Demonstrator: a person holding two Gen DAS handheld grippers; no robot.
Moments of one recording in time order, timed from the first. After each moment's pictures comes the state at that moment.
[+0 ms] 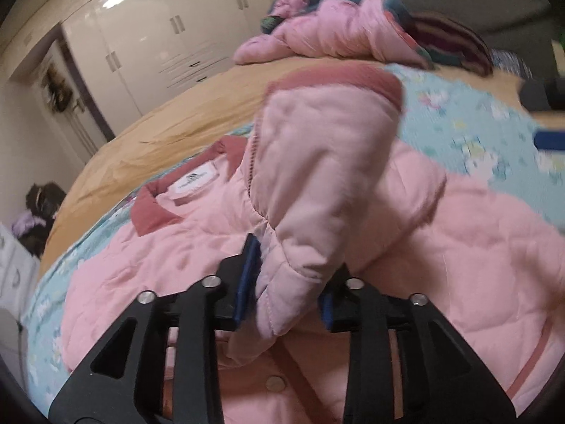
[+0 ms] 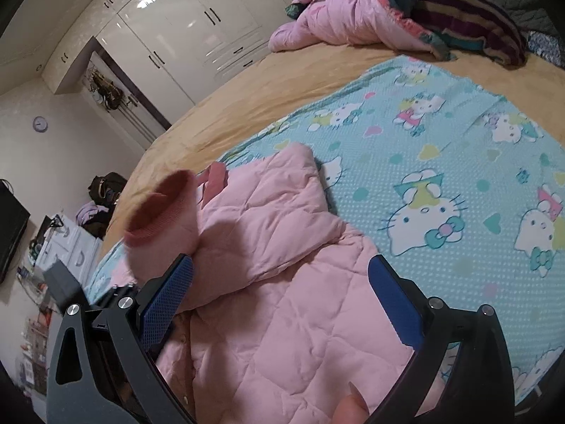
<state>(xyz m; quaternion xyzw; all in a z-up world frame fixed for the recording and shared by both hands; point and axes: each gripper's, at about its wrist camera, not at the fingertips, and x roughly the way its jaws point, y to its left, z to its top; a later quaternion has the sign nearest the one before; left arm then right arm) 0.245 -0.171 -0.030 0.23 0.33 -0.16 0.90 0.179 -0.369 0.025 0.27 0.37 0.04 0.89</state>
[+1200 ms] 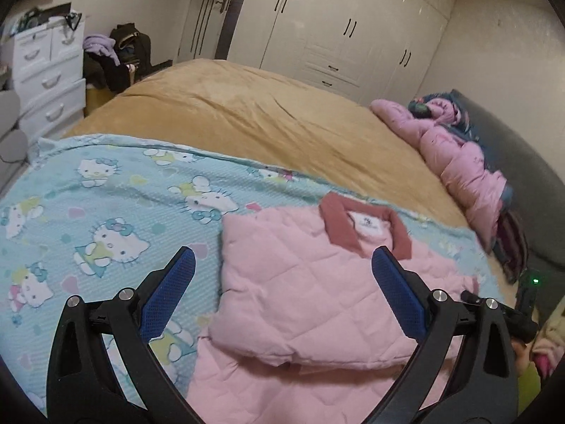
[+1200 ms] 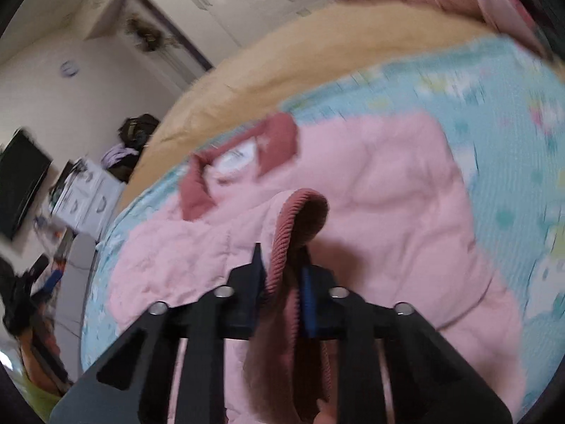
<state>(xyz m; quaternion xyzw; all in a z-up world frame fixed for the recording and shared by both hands) 0.264 0.143 0.088 -0.15 0.33 -0.01 0.93 0.294 -0.271 0.026 0.20 0.40 0.17 0.88</state>
